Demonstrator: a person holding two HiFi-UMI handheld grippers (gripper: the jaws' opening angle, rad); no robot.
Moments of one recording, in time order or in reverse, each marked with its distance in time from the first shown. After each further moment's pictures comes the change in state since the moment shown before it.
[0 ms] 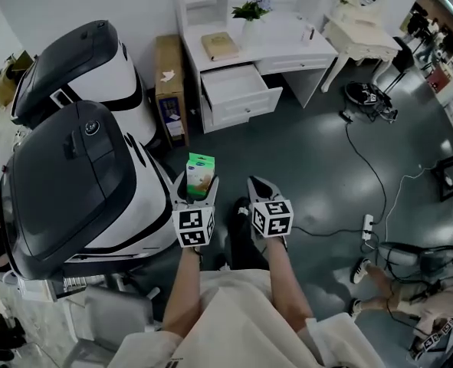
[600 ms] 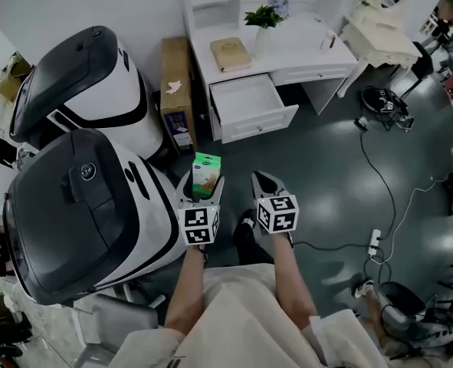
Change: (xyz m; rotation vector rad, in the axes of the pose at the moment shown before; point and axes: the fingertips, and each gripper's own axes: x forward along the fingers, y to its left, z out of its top) left arm 0.142 0.050 0.020 0.000 0.063 0.024; right arm 0.135 -0.054 0.074 -0.010 0.030 0.058
